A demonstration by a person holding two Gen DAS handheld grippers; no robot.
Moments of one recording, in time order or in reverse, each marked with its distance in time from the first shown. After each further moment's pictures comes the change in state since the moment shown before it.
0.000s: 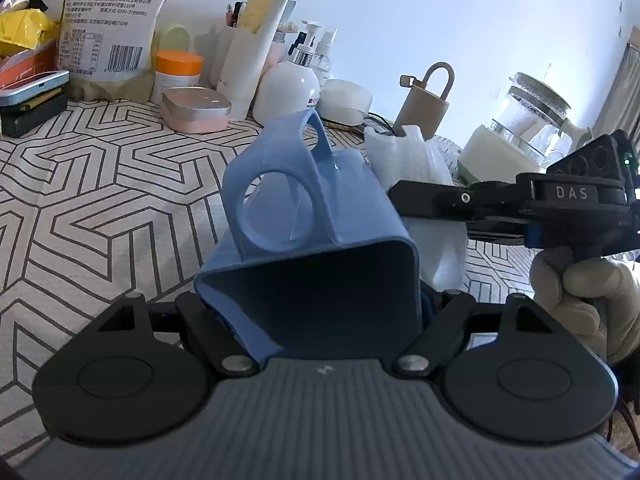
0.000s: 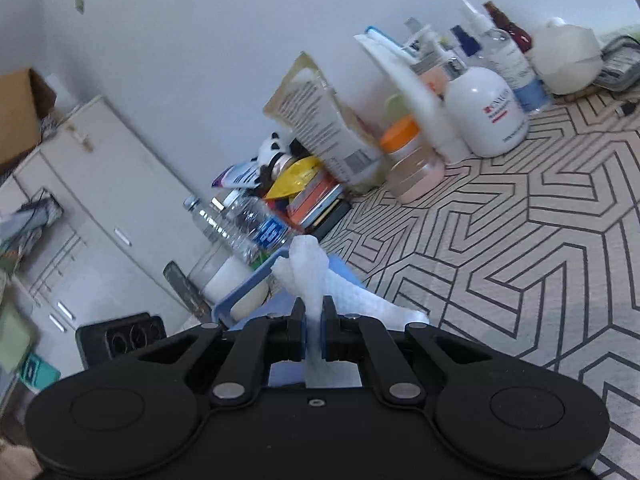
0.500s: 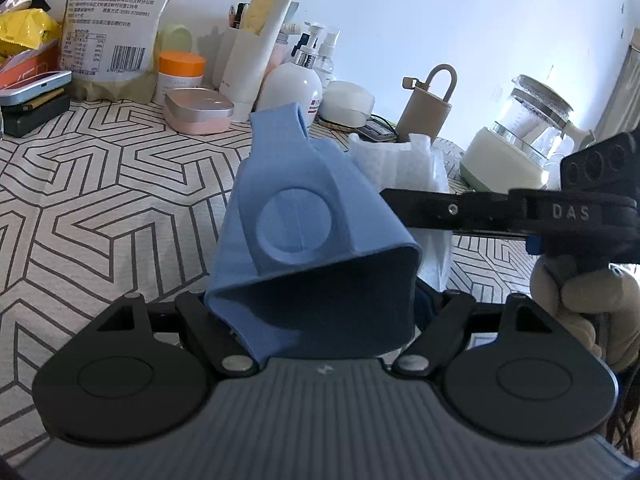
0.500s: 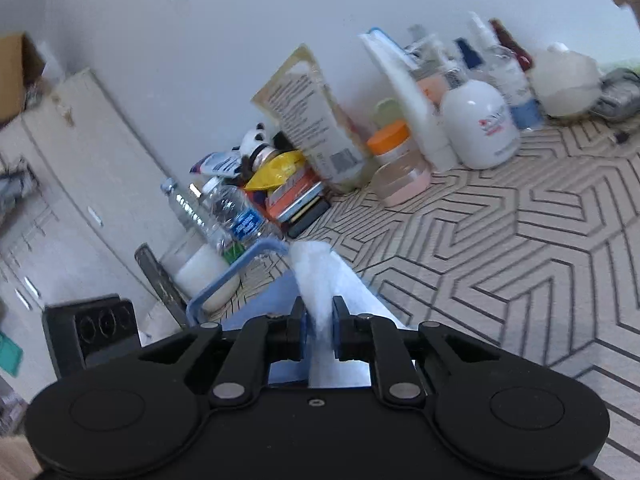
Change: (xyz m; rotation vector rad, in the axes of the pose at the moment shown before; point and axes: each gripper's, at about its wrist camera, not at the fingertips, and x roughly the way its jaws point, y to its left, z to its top) left arm -0.001 0.002 0.001 -0.001 -0.004 0.002; right arm 0.009 0.020 -0.004 -0.129 0.007 -0.099
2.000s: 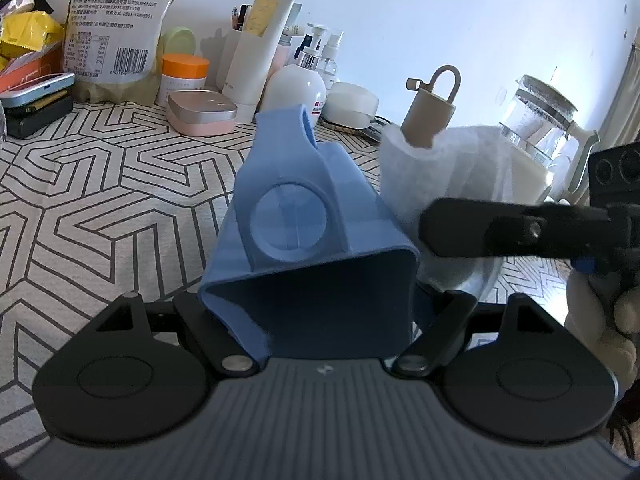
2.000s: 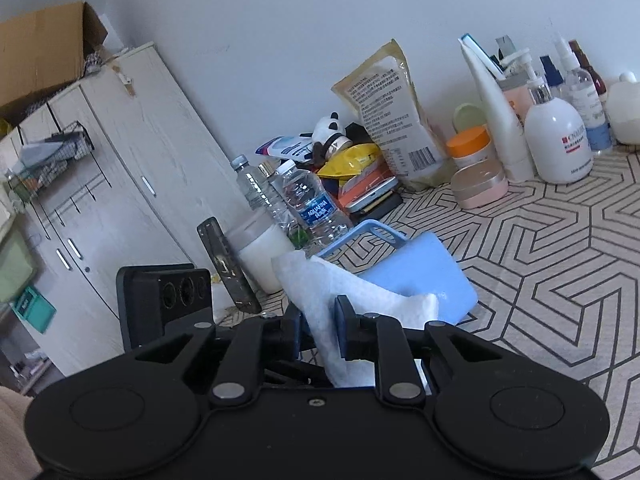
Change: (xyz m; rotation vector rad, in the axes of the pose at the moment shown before) left arm 0.003 -0.003 -0.001 0.012 -0.005 0.016; right arm -0.007 0.032 -0.006 -0.076 0.024 0.151
